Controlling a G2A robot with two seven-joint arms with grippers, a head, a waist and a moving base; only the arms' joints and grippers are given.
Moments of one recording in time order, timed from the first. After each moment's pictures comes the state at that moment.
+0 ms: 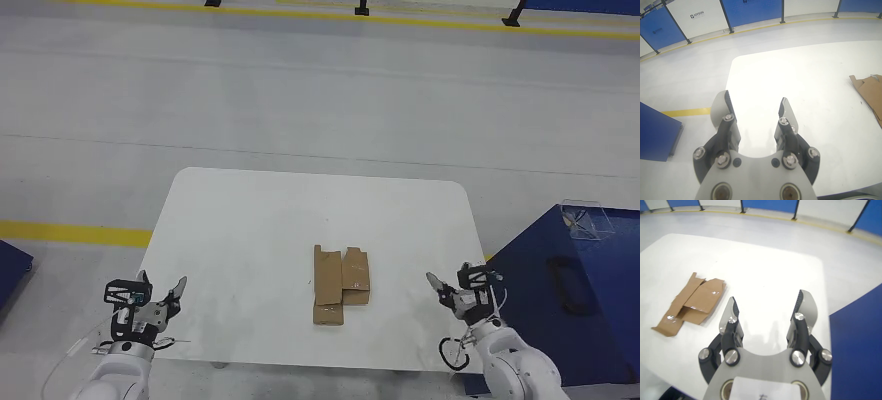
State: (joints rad) left arm 1.73 -1.15 -1.60 -1.80 1.33 0.00 0.00; right arm -1.63 -1.13 1.64 -1.69 -0.98 -0.34 0.27
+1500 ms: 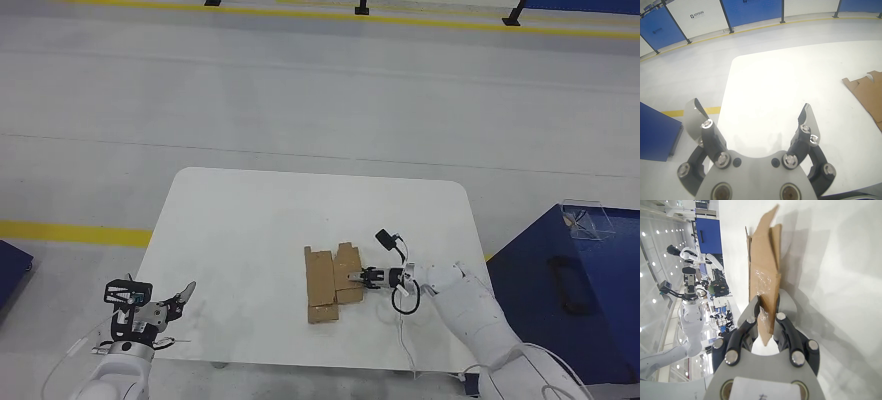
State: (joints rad) left arm 1.73 -1.15 -1.60 -1.80 1.33 0.00 0.00; right arm -0.61 -1.35 0.88 -0.30 0.07 -0.66 0.98
